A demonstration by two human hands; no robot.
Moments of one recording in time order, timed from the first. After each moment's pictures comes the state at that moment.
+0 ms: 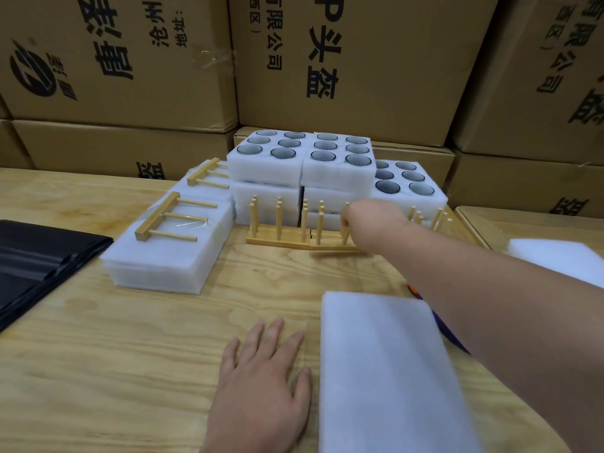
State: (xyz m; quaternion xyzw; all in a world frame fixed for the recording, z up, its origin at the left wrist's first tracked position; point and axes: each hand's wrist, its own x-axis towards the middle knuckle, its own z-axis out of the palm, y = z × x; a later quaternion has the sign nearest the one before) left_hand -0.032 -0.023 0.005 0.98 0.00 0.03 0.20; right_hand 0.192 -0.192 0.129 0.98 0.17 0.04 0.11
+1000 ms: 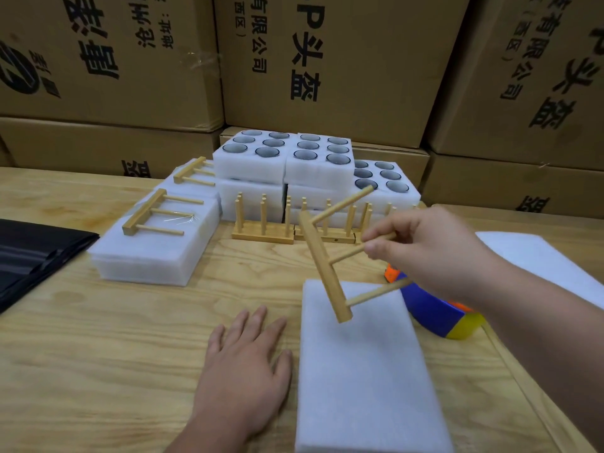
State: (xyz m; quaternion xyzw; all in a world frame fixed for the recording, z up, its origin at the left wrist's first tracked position) left_hand -0.040 -0.023 0.001 0.98 0.01 0.04 0.17; right_hand 0.026 -0.264 0.183 0.91 0.15 0.05 -0.39
